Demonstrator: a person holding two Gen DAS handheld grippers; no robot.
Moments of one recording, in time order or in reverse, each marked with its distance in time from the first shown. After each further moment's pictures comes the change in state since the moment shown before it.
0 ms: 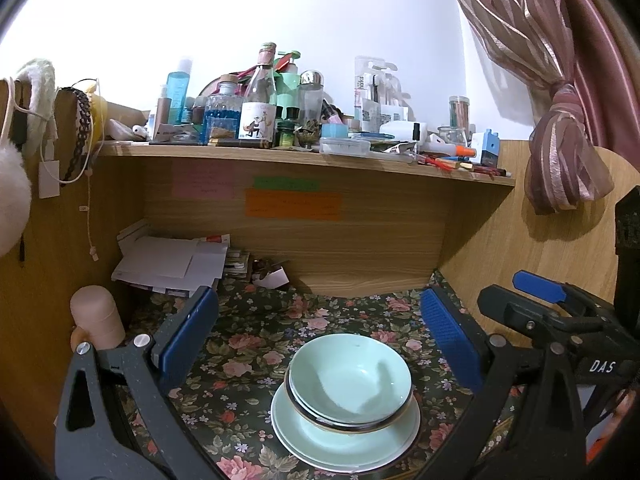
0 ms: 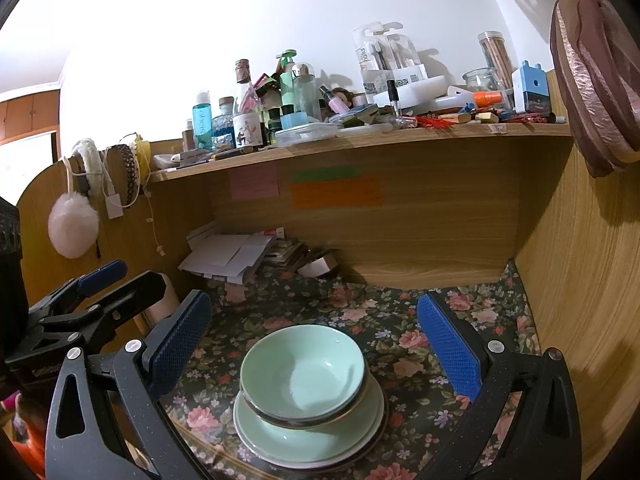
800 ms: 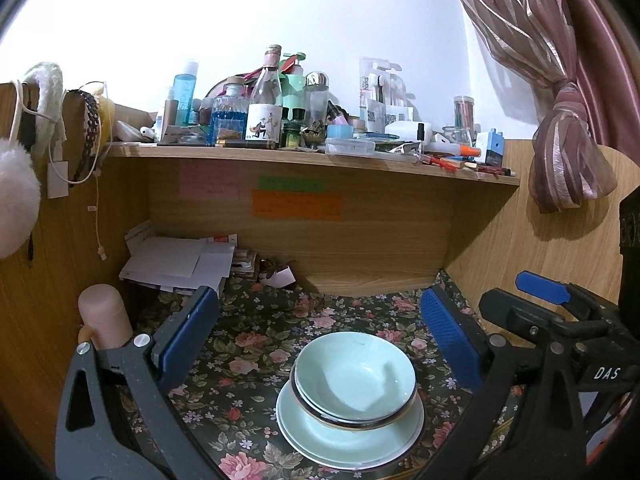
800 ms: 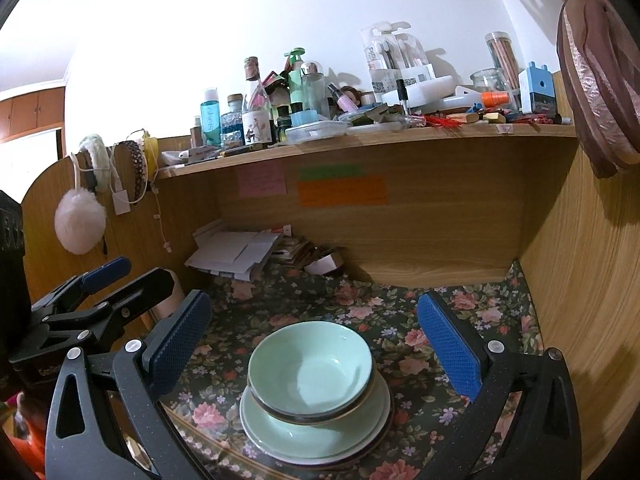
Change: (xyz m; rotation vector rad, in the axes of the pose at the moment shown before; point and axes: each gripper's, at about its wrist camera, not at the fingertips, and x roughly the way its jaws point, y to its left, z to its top) left arm -0.006 0.004 -0.002 0.001 0.000 0.019; right arm -0.002 -0.001 0.000 -0.012 0.007 0.030
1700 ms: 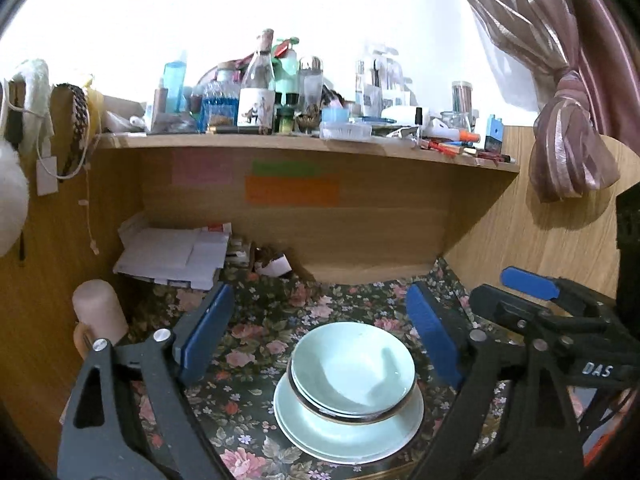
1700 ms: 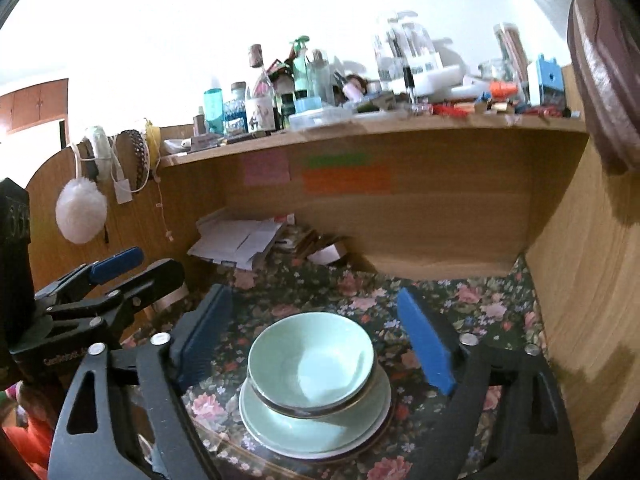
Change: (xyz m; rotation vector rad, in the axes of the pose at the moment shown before) left arm 0.010 0.000 0.002 0.016 0.048 -0.013; right arm 0.002 0.001 -0.001 -0.013 0.027 0.011
